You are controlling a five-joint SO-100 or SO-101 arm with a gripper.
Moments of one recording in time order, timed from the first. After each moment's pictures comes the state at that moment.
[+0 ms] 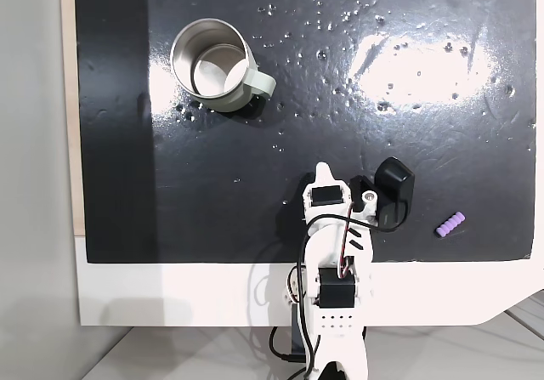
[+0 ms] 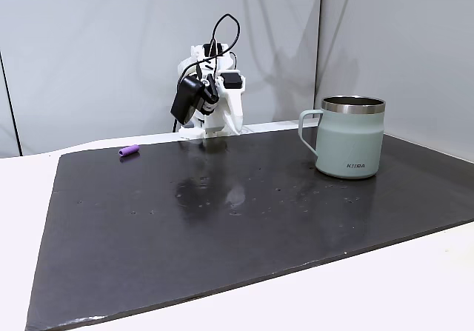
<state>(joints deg) -1.3 189.7 172.9 59.2 -7.6</state>
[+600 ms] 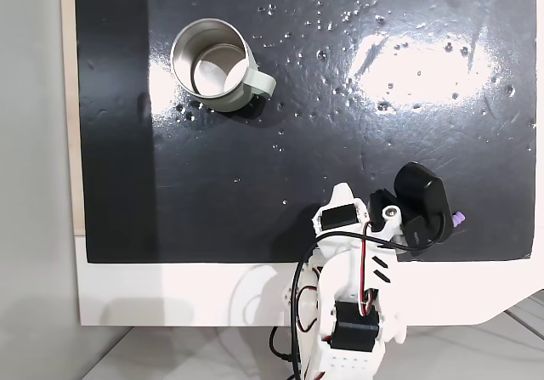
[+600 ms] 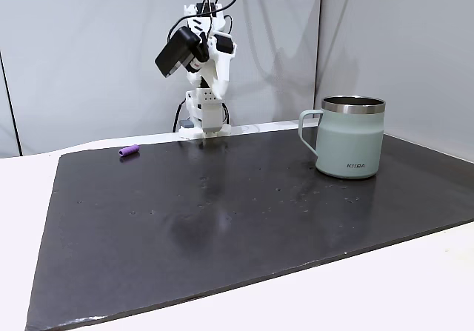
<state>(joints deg) 4.8 169.4 136.5 83.0 -26.6</state>
